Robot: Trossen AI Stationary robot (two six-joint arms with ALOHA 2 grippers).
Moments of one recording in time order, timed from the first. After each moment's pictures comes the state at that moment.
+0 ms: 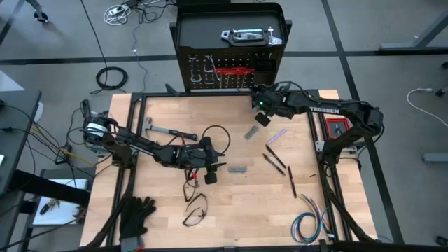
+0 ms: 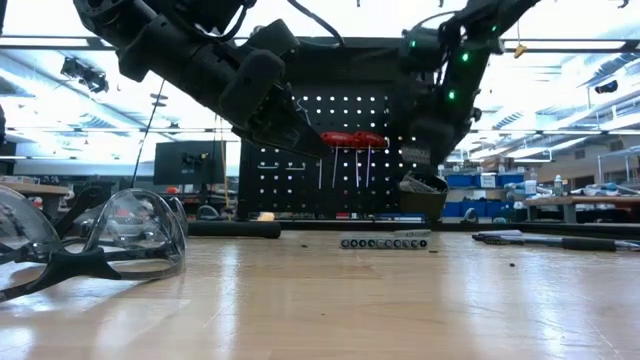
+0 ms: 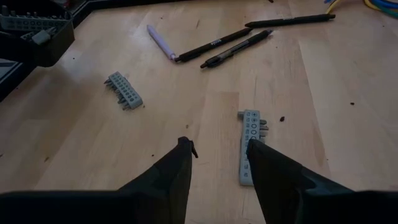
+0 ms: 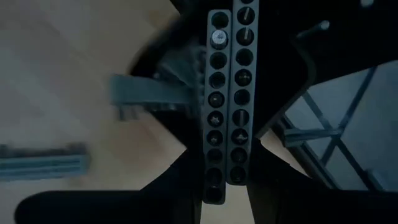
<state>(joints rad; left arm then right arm) -0.17 1.63 0.76 0.35 -0.35 -0.06 -0.47 1.50 1.06 -0.71 0.51 0.12</state>
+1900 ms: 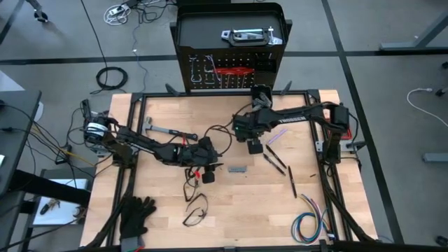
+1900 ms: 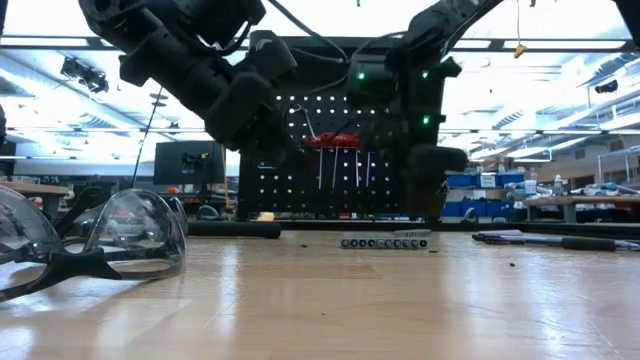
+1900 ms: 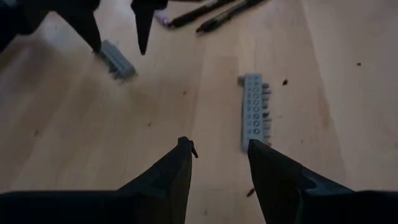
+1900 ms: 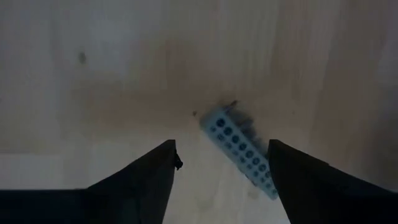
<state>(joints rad) -0.14 1.63 0.76 0.23 -0.29 -0.07 -0.23 1.85 1.25 -0.80 0.14 -0.33</state>
